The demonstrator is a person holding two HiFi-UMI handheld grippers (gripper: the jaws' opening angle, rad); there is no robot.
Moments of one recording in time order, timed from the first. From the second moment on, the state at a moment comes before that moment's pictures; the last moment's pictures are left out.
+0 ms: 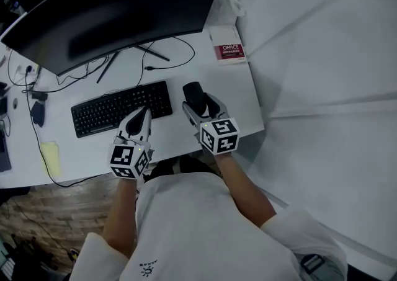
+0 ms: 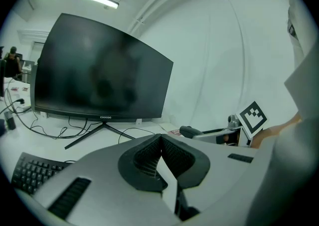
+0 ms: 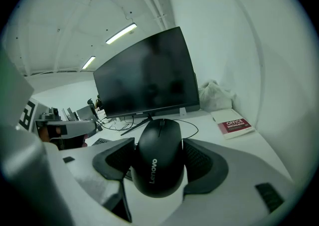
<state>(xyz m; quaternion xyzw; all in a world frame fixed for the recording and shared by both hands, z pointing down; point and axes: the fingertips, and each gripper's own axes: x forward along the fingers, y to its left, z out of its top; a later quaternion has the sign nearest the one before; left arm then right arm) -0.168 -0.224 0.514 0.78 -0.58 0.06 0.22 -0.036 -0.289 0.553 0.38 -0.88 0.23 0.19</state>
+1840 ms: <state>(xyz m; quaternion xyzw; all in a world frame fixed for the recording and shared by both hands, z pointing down) -0.157 -0.233 0.593 0.77 -0.56 0.09 0.28 -0.048 -0.309 0.697 0.43 -0.82 0.25 0.30</state>
